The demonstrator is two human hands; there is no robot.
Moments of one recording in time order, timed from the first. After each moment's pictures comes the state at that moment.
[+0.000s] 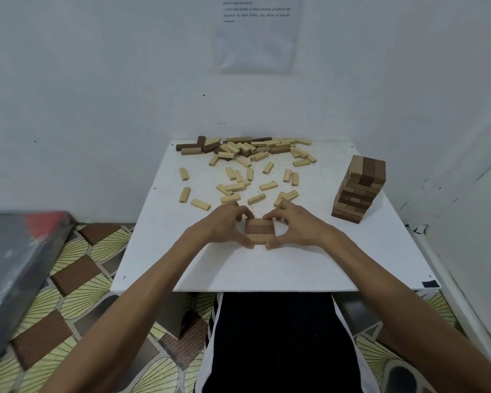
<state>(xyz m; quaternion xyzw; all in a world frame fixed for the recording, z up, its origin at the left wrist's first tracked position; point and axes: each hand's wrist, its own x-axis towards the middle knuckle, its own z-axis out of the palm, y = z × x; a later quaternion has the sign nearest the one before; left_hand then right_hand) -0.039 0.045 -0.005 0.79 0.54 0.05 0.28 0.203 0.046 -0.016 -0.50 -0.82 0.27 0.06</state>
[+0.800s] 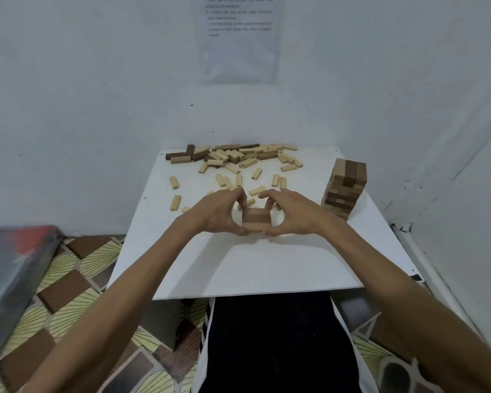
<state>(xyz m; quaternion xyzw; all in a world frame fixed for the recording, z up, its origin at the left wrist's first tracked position) -0.030 0.051 0.038 0.85 0.49 0.09 0.20 0.216 0.048 0.024 -0.51 -0.83 0.22 0.09</state>
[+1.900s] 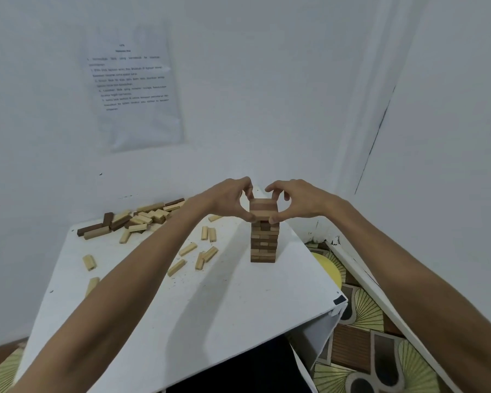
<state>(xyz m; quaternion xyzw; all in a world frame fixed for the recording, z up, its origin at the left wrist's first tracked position) 0.165 0.160 0.137 0.92 0.33 0.07 0.20 0.399 0.074 0.134 -0.64 -0.74 0.16 0.13</state>
